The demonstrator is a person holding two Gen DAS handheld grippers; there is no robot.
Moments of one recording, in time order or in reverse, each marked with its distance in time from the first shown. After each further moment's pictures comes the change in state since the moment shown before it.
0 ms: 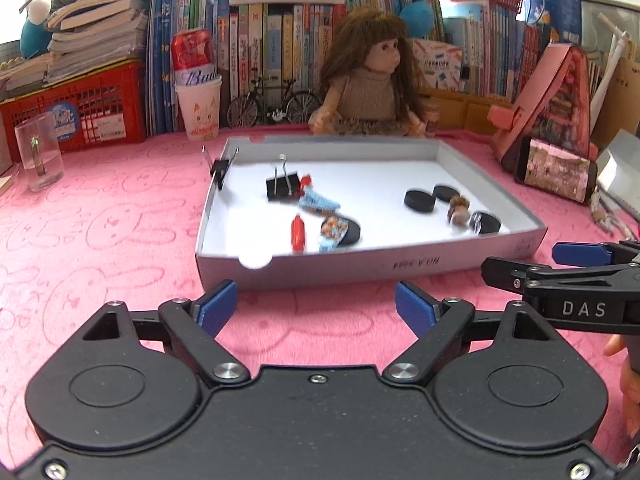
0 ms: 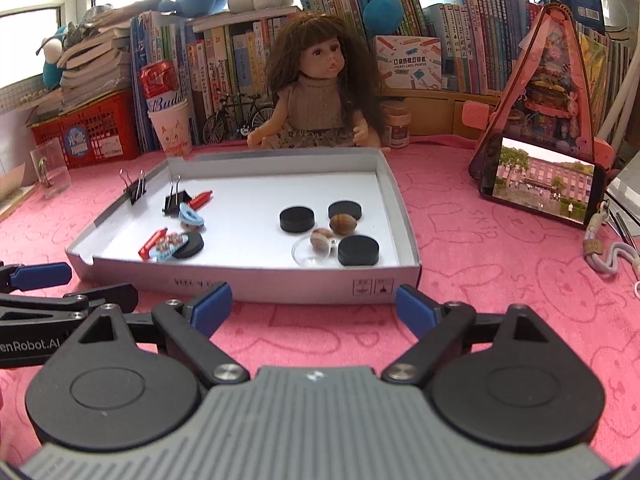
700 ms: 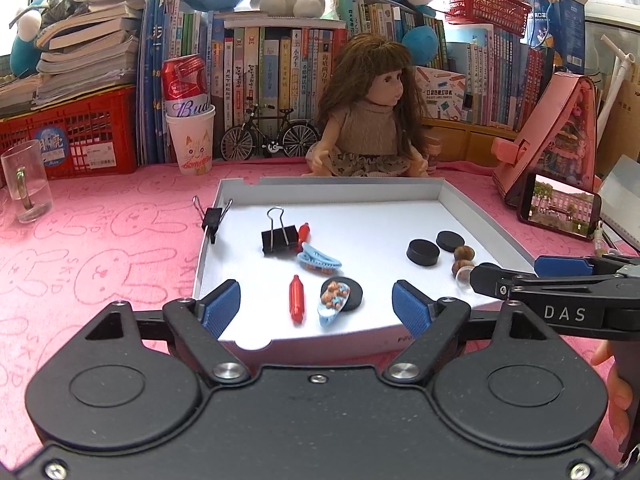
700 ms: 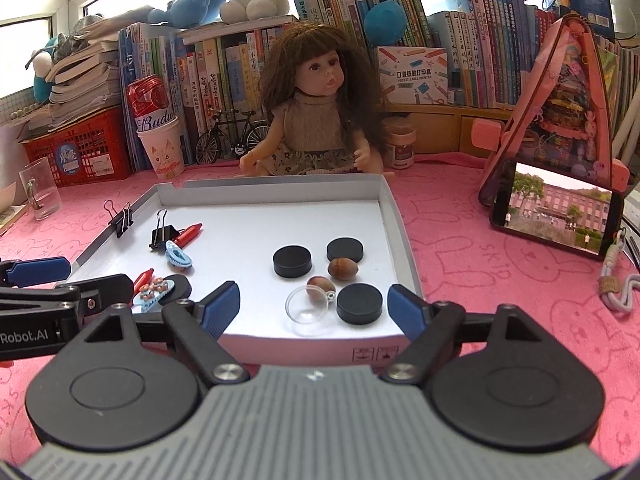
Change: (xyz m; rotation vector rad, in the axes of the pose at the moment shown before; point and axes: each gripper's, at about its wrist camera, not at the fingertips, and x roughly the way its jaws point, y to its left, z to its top) left arm 0.015 0.005 0.040 -0.013 -0.063 -0.022; right arm 0.023 -0.005 0.035 0.027 -0.028 0.012
